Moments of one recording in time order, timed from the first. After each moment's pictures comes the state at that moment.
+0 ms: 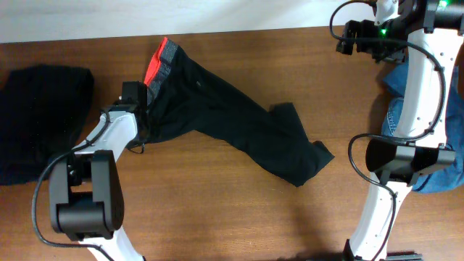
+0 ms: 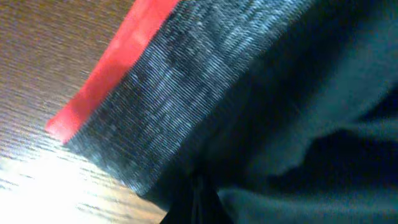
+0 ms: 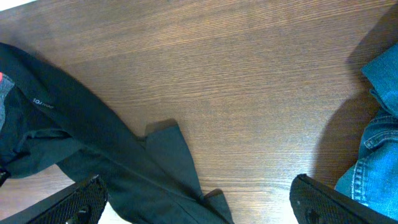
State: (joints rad) left arm -0.02 1.95 1.24 -0.61 -0.14 -0.30; right arm -0.17 2.30 2.81 -1.69 -0.26 0.02
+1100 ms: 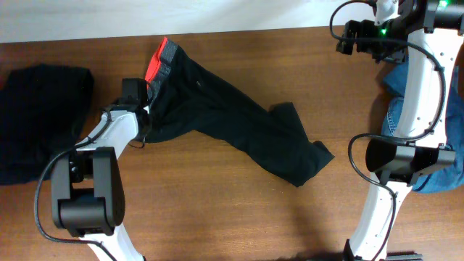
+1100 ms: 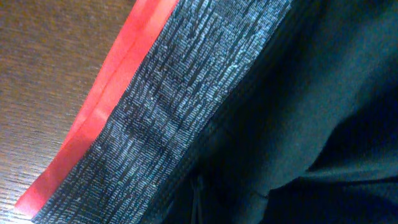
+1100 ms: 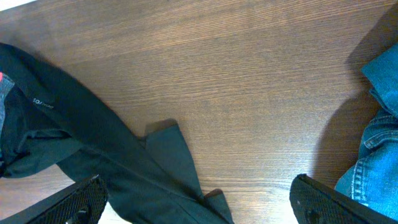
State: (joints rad) left arm -0.02 1.99 1.25 -0.49 -0.11 -0.20; right arm -0.17 2.30 2.81 -1.69 -0.26 0.02
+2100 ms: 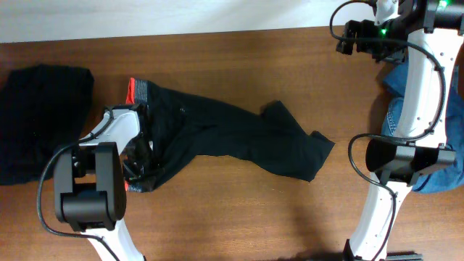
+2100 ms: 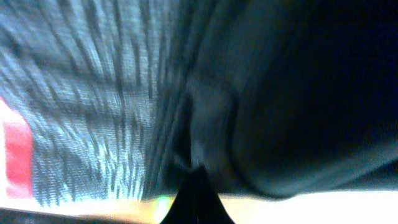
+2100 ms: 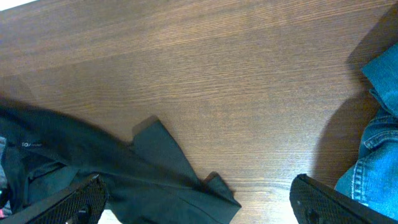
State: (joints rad) left arm -0.03 2.03 1.26 -1.25 0.01 -0.26; right arm -0.17 2.30 2.81 -1.69 -0.26 0.02
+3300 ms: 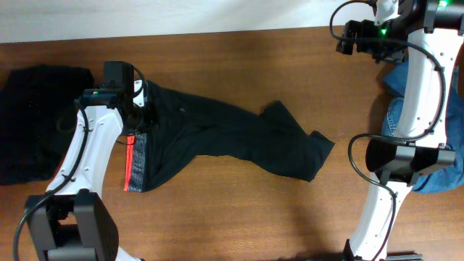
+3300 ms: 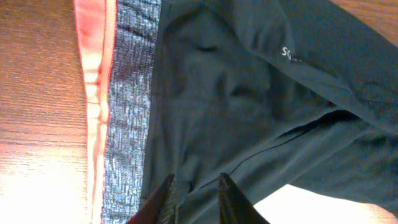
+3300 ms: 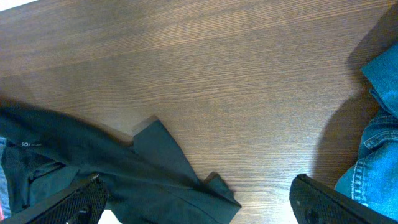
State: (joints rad) left arm -0.03 1.75 1.40 -0.92 0.08 -0.18; right arm -0.17 2.30 2.81 -1.69 -0.26 0.02
